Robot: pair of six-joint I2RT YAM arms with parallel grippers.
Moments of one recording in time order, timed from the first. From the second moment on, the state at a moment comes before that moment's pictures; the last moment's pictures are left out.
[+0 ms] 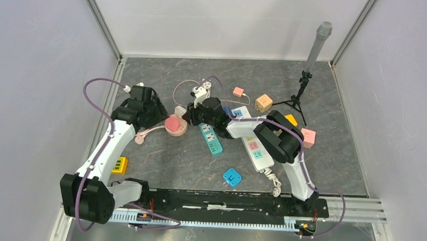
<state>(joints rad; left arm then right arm) -0.16 1.15 0.95 -0.70 -0.10 -0.65 0.86 2.17 1.30 0.54 -0.11 0.30</state>
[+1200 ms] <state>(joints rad) -0.18 1.31 0.85 -0.64 -0.03 -0.67 1.05 1.89 1.05 0.33 0.33 0.42</state>
